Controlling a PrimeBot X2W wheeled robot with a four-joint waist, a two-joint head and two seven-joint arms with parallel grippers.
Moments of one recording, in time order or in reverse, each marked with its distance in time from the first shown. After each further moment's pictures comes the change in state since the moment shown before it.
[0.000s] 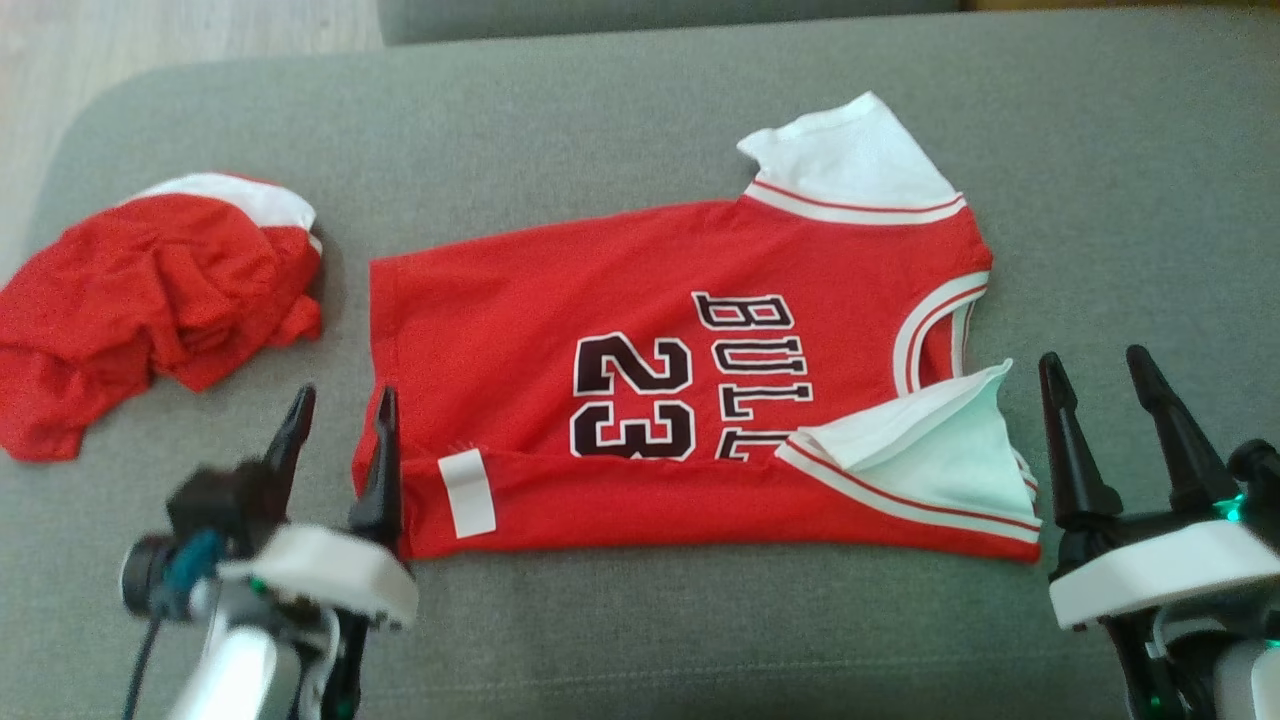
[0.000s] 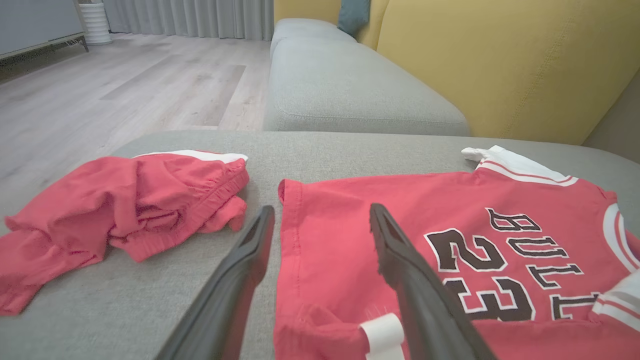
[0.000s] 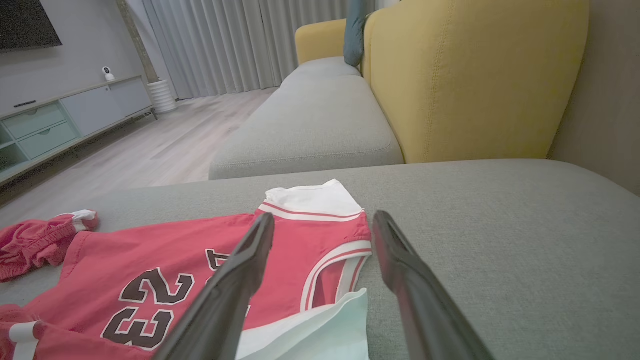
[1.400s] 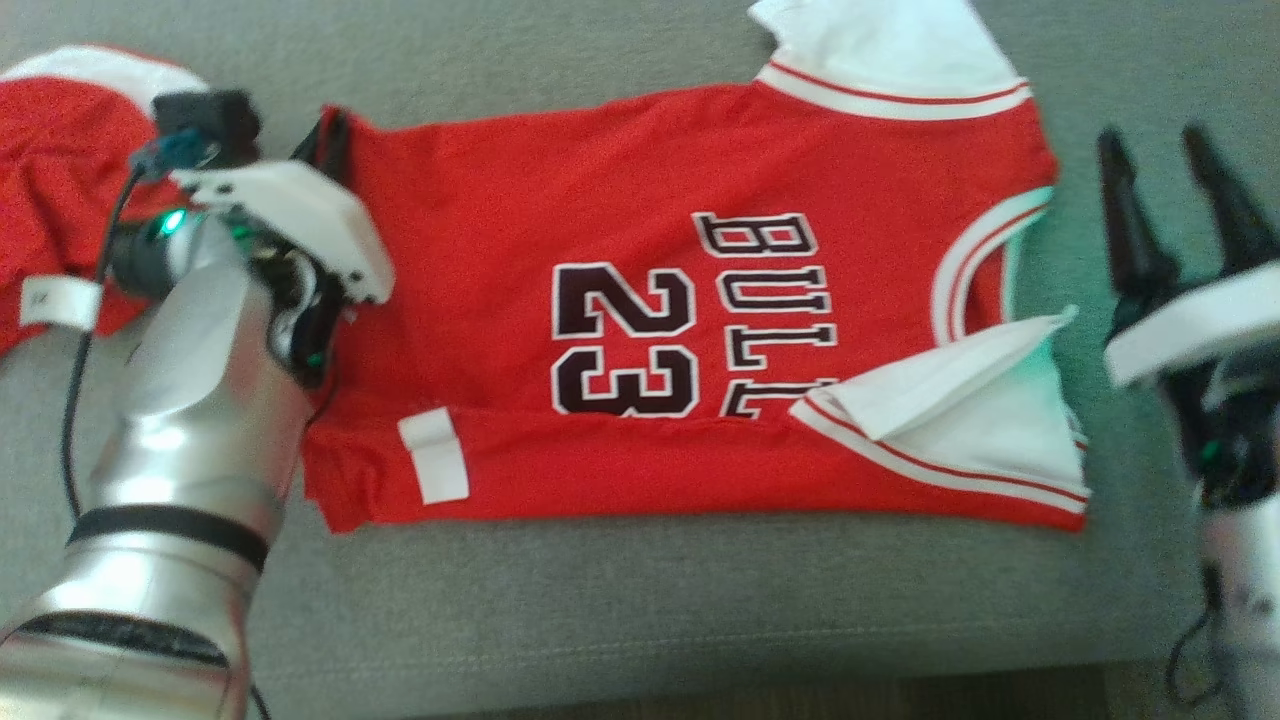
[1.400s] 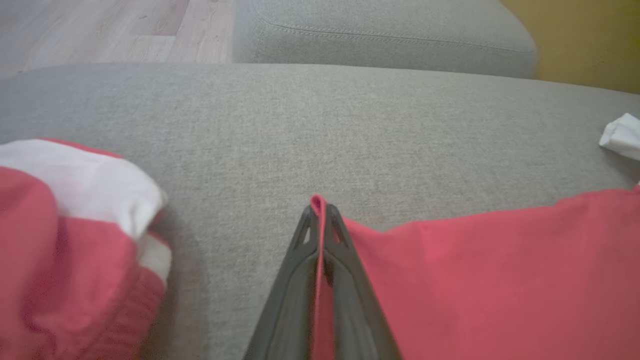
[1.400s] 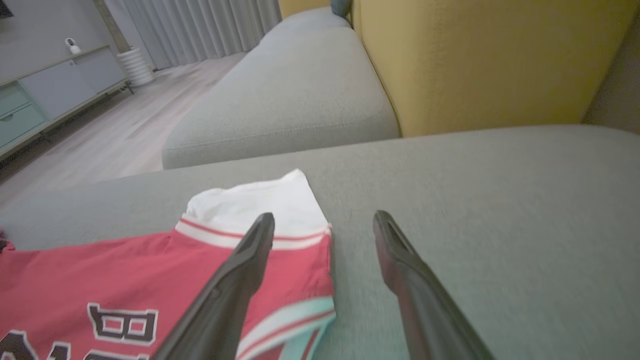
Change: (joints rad) left arm -0.851 -0.110 -0.060 0.958 -0.087 -0.256 0.049; right arm -0.452 -0.149 0.022 0.356 0.157 0.000 -0.002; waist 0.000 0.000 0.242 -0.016
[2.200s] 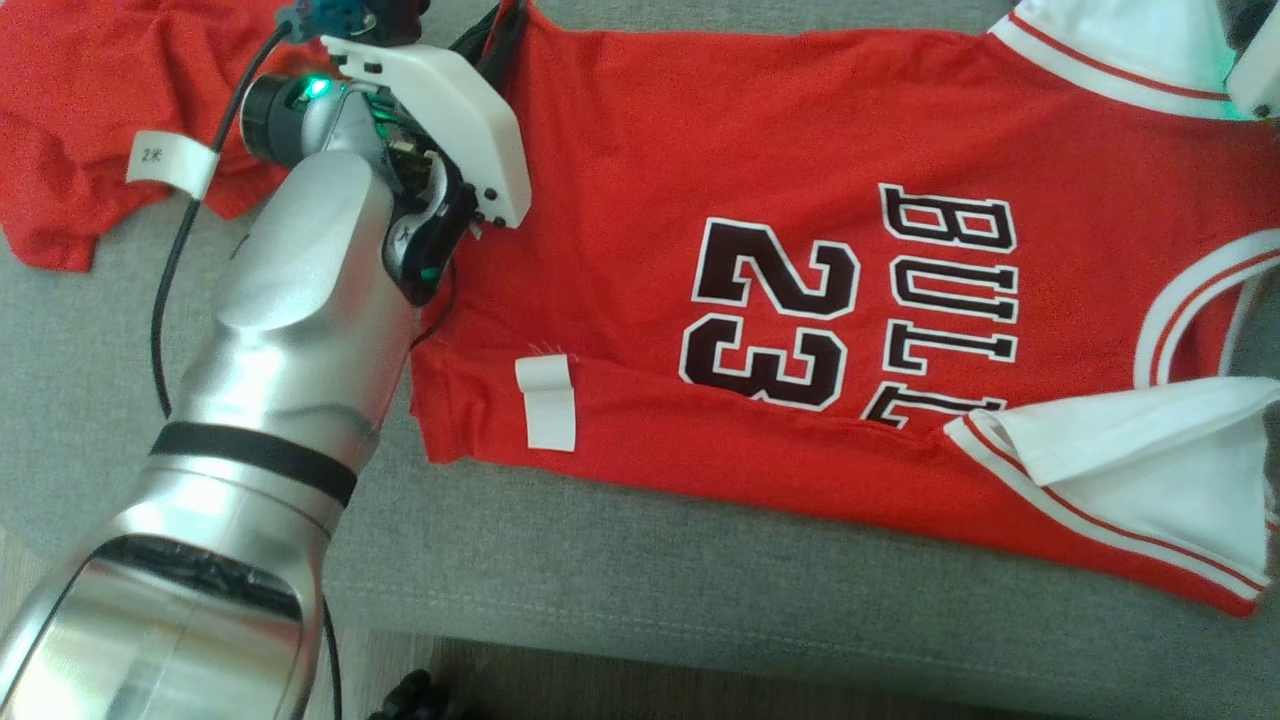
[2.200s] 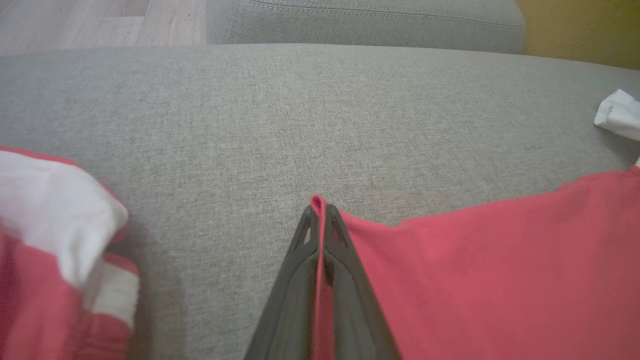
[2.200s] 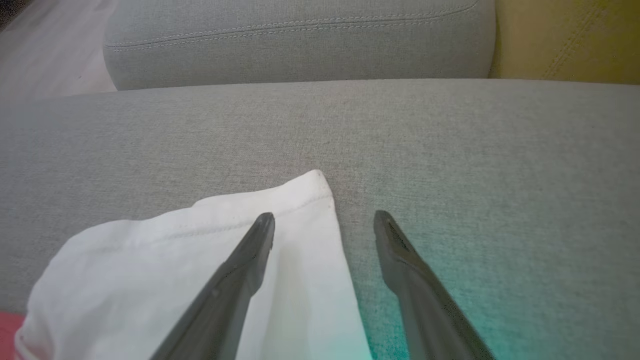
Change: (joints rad) left arm -0.143 -0.117 -0.121 -0.065 -0.018 -0.054 0.098; right arm -0.628 -0.197 0.195 0.632 0.081 0.000 0.228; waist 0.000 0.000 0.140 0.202
